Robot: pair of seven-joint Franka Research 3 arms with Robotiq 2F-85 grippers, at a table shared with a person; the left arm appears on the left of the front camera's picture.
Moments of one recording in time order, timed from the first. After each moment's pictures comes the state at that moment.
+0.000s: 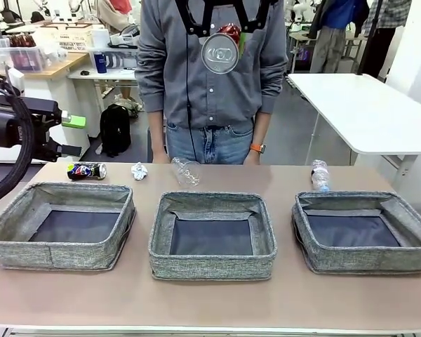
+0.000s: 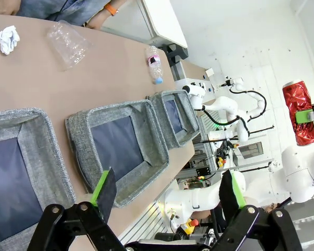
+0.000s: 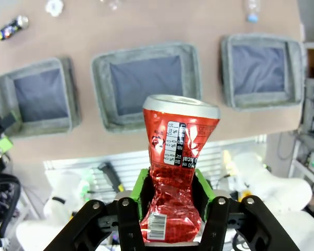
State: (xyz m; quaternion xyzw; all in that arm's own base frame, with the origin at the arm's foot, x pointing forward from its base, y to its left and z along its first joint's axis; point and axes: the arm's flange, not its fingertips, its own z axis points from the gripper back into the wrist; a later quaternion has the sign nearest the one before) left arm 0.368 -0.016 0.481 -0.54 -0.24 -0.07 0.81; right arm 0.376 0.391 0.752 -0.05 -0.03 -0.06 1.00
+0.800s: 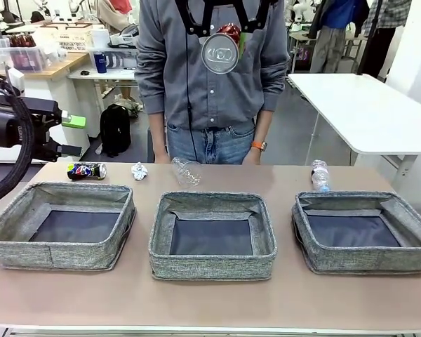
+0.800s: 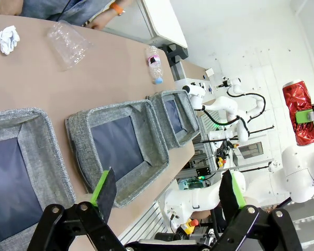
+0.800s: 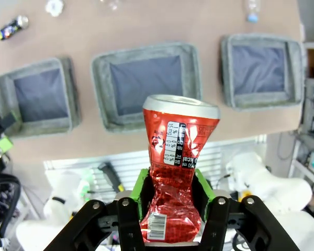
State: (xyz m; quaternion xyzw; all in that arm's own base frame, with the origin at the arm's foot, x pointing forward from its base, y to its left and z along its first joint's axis) left arm 0.368 -0.016 0.481 -0.54 -0.24 -0.07 0.81; right arm 0.376 0.391 0.752 -0.05 -0.03 -0.06 1.00
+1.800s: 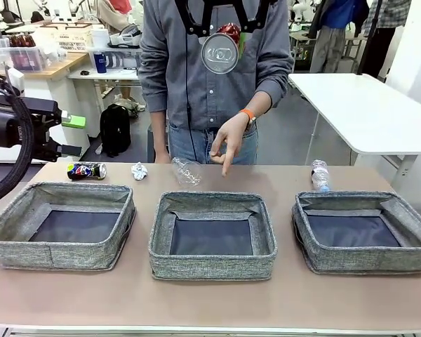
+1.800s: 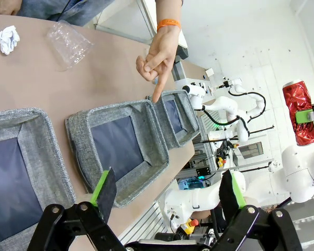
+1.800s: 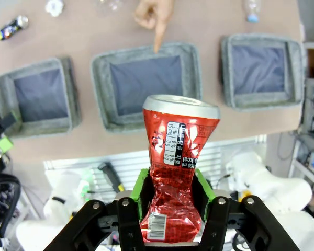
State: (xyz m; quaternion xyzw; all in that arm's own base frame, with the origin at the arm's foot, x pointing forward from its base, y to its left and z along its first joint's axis) left arm 0.368 -0.016 0.481 -0.54 -0.24 -0.07 0.81; right arm 0.376 0.391 0.752 -0.05 -0.03 -0.06 1.00
